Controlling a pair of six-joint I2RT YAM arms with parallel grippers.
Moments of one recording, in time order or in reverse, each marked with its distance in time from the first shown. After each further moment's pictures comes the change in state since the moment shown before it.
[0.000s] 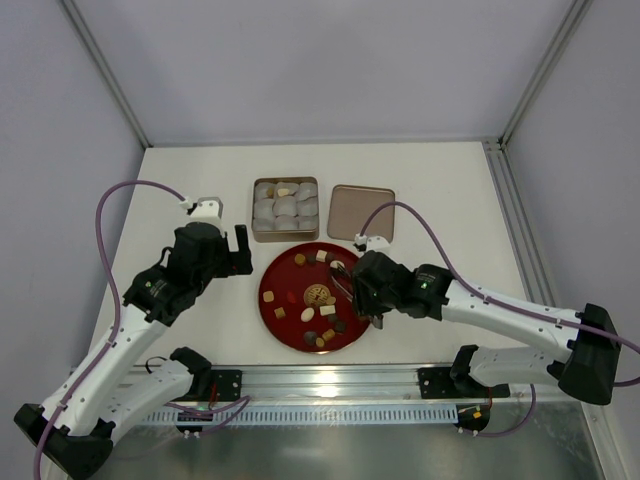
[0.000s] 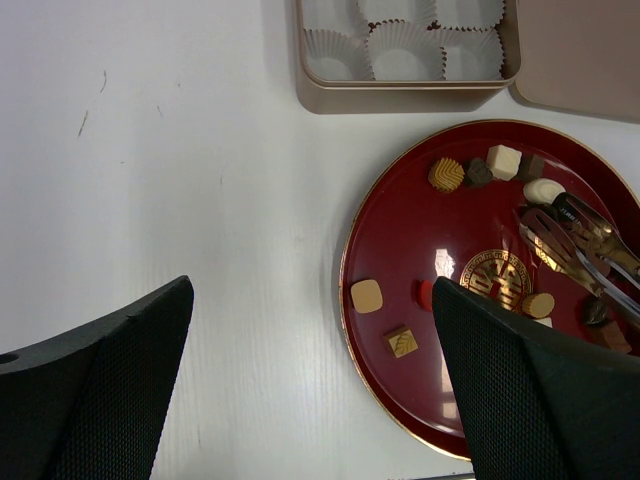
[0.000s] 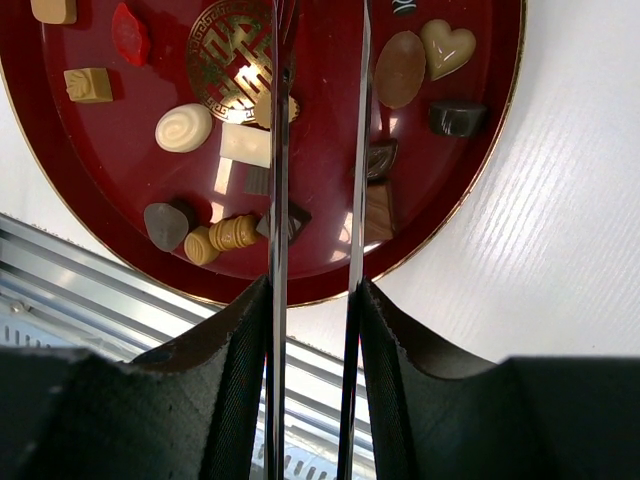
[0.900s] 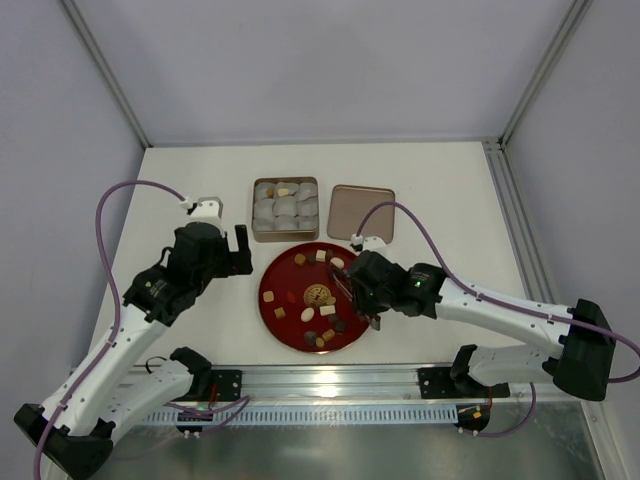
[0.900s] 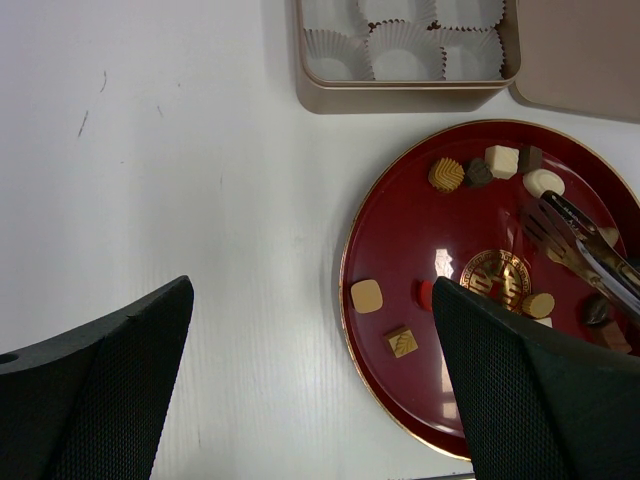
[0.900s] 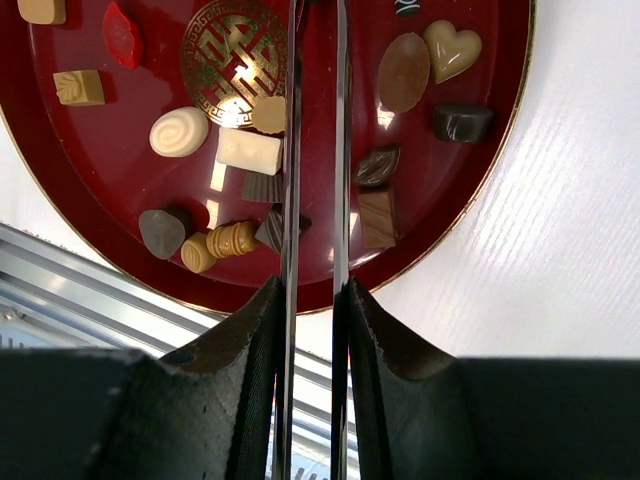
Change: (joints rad) left arm 0.000 0.000 0.000 0.000 0.000 0.000; right arm 0.001 0.047 0.001 0.024 0.000 -0.001
